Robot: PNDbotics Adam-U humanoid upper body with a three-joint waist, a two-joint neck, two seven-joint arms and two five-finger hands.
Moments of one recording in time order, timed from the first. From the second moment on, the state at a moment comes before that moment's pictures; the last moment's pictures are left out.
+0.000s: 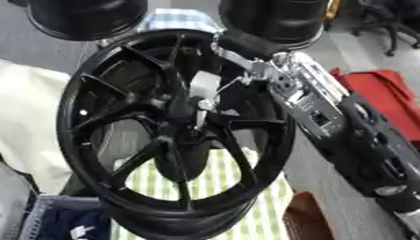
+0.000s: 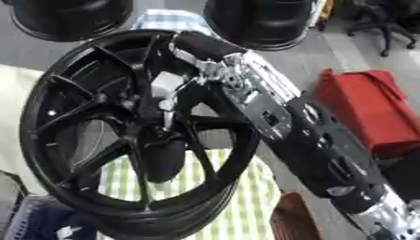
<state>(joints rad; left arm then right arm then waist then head) -0.30 0.29 0.23 -1.18 0.17 -0.12 0.36 -0.79 -0.32 0.47 -1.59 0.71 0.14 0.47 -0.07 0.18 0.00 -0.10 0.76</state>
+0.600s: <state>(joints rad) -0.30 0.29 0.23 -1.18 0.17 -0.13 0.36 -0.81 -0.35 0.45 -1.63 0.59 0.16 0.54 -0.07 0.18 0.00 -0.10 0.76</state>
